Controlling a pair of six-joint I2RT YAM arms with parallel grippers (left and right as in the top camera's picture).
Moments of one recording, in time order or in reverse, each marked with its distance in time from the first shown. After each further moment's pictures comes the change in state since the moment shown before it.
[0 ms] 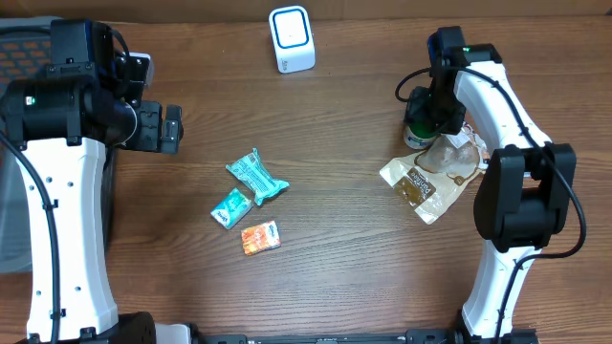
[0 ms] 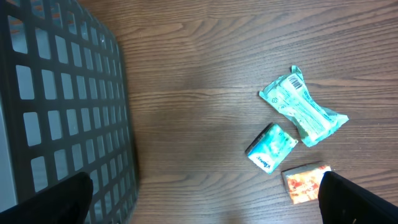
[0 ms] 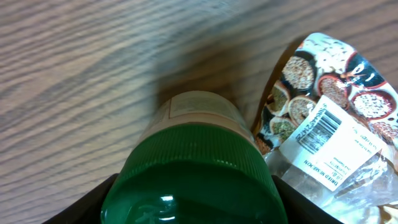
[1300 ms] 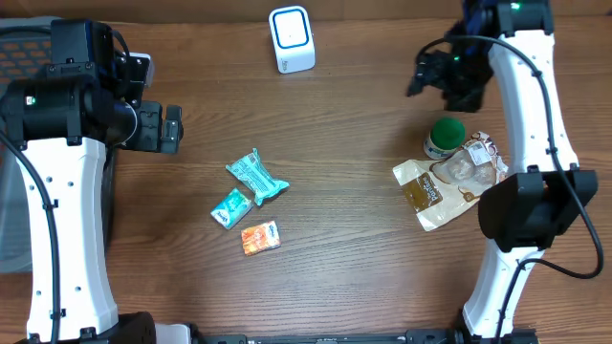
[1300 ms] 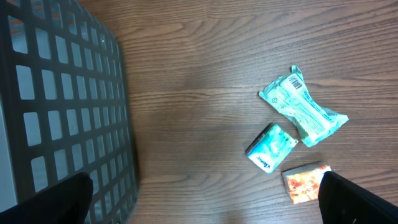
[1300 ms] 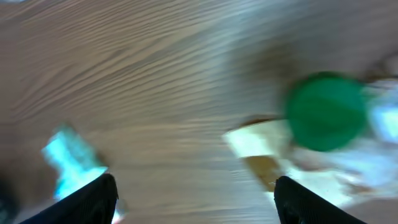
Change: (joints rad) left arm 0.000 0.000 0.000 0.000 0.000 0.000; right arm -0.001 -0.003 0.465 -0.423 -0.328 -0.088
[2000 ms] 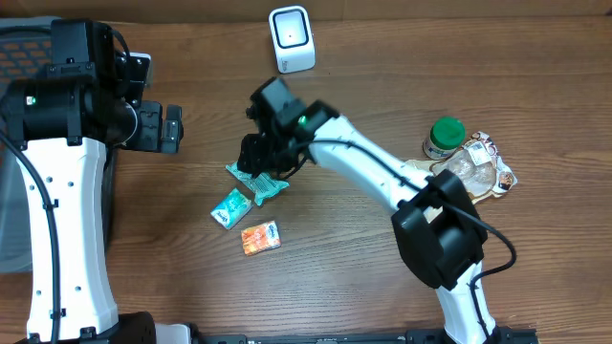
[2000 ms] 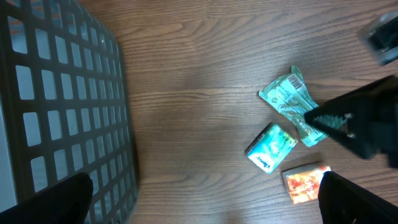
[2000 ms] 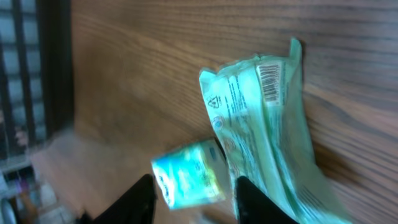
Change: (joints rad) left arm 0.000 0.000 0.000 0.000 0.000 0.000; right arm 0.652 0.002 -0.507 0.838 -0.112 0.298
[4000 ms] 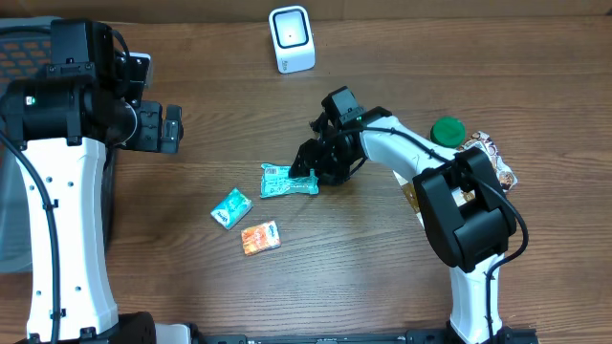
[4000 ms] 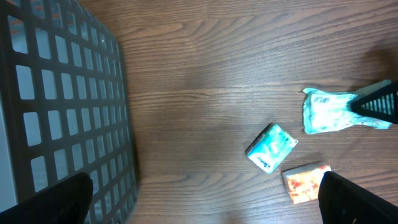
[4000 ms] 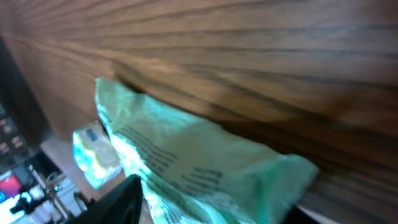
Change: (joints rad) left arm 0.000 0.000 0.000 0.000 0.000 0.000; right arm -0.237 -0.013 -0.327 0.097 -0.208 -0.019
